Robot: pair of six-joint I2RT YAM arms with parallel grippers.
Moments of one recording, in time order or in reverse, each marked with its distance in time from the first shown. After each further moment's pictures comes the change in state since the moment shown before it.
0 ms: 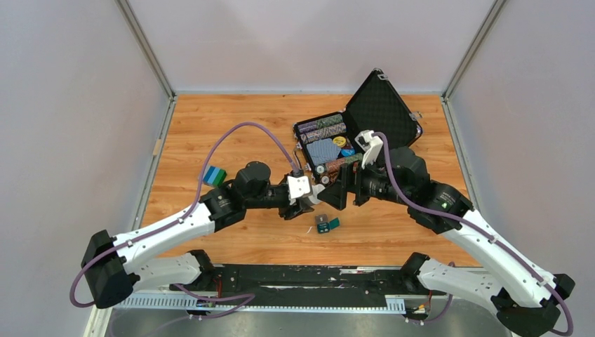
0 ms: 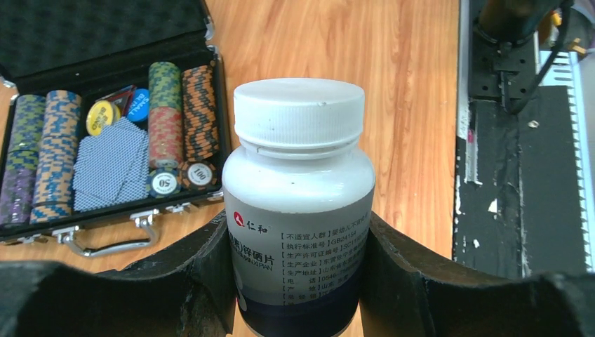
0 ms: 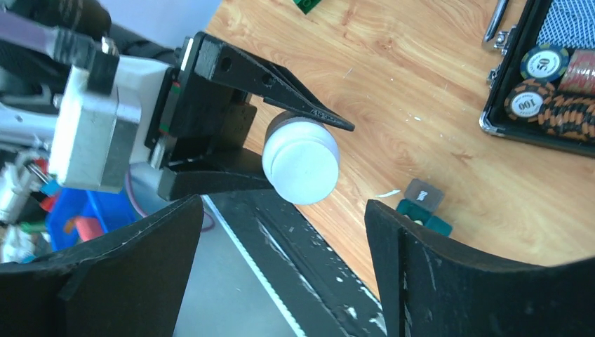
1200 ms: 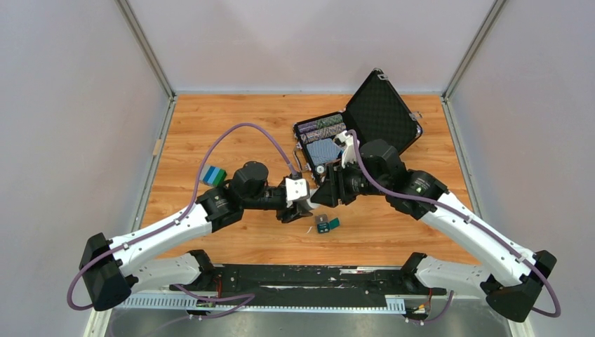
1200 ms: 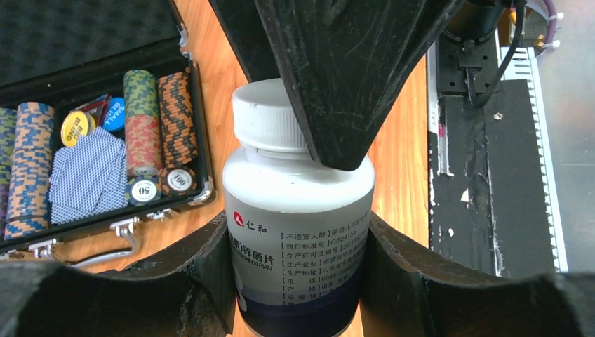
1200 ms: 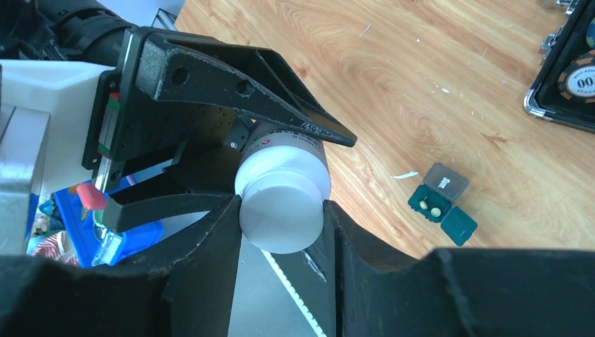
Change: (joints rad) left arm 0.003 -0.026 0.007 -0.045 0.093 0.005; right arm 0.006 0.150 0.037 -0.019 -0.114 -0.081
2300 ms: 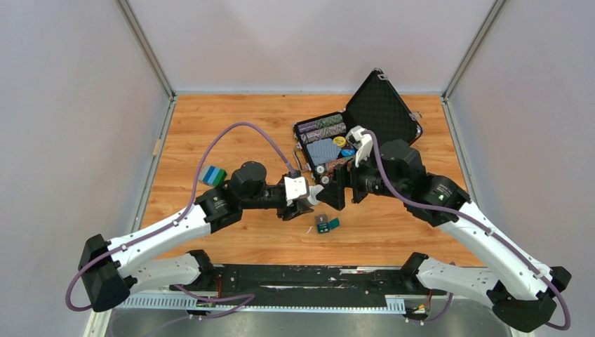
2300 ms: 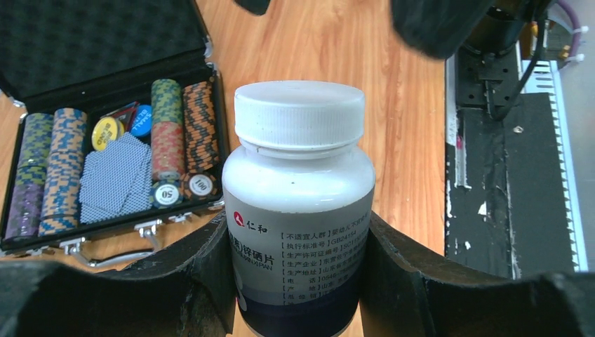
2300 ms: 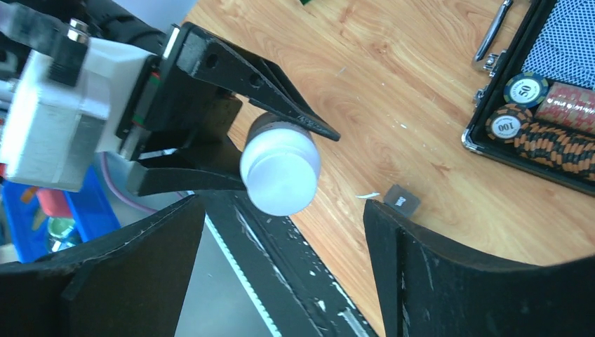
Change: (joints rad) left arm -0.003 -0.012 0.000 0.030 -0.063 0.000; right arm -0.008 -0.095 0.049 -0.037 0.069 -0.084
